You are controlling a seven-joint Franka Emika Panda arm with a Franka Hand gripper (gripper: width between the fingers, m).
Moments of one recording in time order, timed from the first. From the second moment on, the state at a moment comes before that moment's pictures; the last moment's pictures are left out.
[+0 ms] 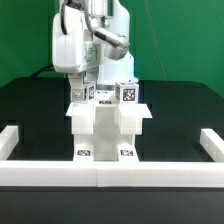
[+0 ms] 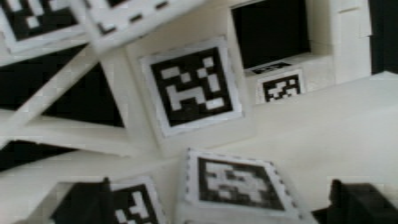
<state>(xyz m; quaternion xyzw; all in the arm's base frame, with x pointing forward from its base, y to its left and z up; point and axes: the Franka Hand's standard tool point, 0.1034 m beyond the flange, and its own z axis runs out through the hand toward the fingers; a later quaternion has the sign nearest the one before) 0.572 -0.075 0.107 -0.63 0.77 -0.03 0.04</state>
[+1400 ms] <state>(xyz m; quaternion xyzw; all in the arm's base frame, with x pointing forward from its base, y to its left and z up) 0.576 -0.074 0.108 -0.94 0.34 -0.04 0.00</state>
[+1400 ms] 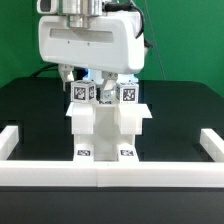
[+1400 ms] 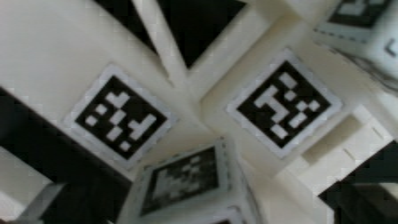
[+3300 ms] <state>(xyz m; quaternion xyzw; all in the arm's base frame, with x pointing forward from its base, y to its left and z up) 0.574 -0.082 0.108 -0.92 0.39 -0.04 -0.01</state>
